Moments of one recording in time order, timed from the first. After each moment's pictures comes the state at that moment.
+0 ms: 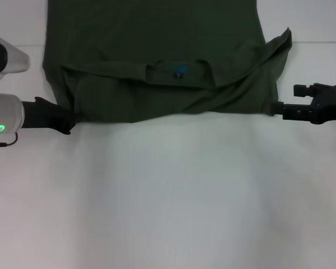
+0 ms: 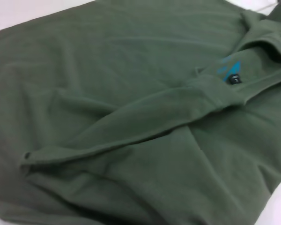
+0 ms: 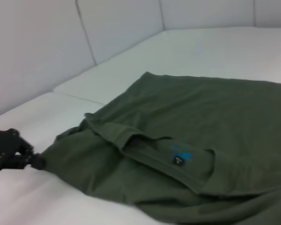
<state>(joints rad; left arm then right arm) -0.64 -2.06 0.90 0.69 2.32 0.96 -1.80 0.42 2.08 -0.77 -0.95 -2.02 -1.33 1.73</state>
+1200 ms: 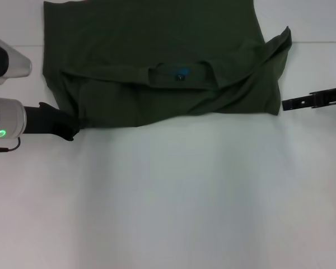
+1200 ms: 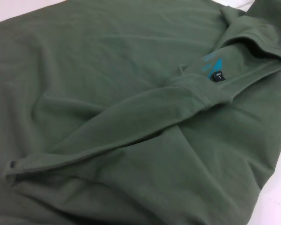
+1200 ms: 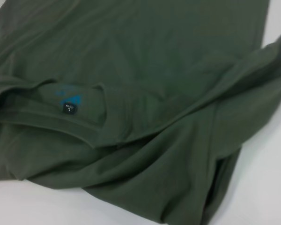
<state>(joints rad) -0.62 -2.07 0.91 0.73 2.33 1.02 -1.81 0.71 1.96 -0.76 -0.68 -2.46 -1.14 2.22</state>
